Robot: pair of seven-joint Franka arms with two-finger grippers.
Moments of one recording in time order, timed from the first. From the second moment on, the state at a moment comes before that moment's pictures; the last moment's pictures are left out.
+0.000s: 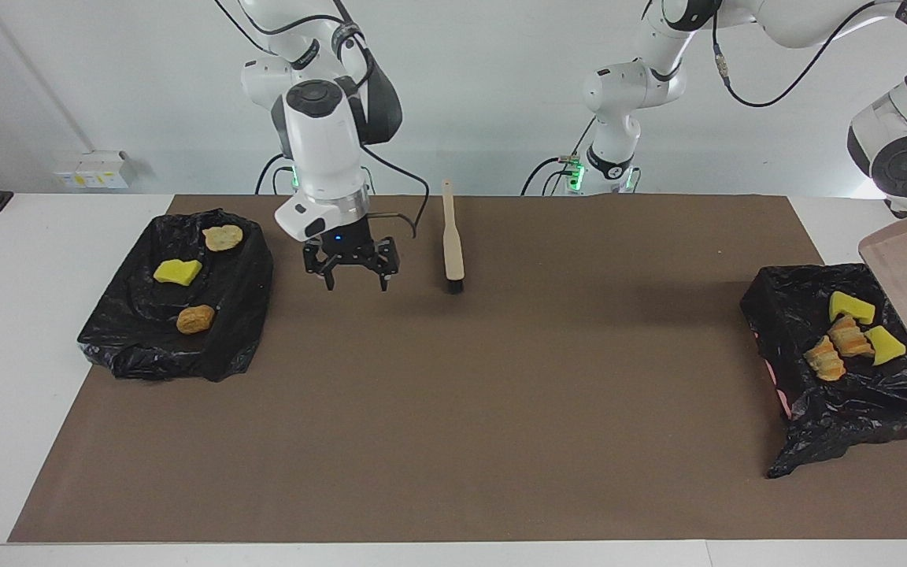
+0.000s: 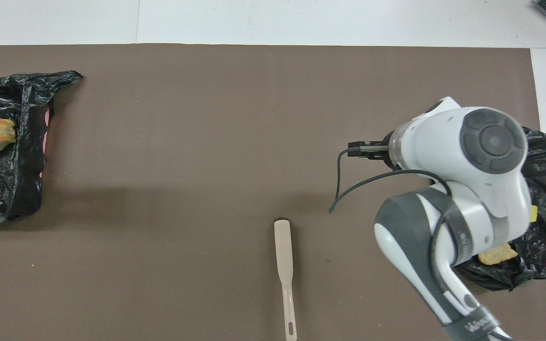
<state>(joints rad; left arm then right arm) 0.14 0.25 0.01 -1.50 1.16 1.74 1.50 0.06 0.06 0.21 -1.89 -0.07 2.14 0.37</state>
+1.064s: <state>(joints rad) -0.04 0.06 0.00 -1.84 0.24 1.76 0.68 0.06 -0.16 0.00 -1.72 -0.06 1.60 0.13</state>
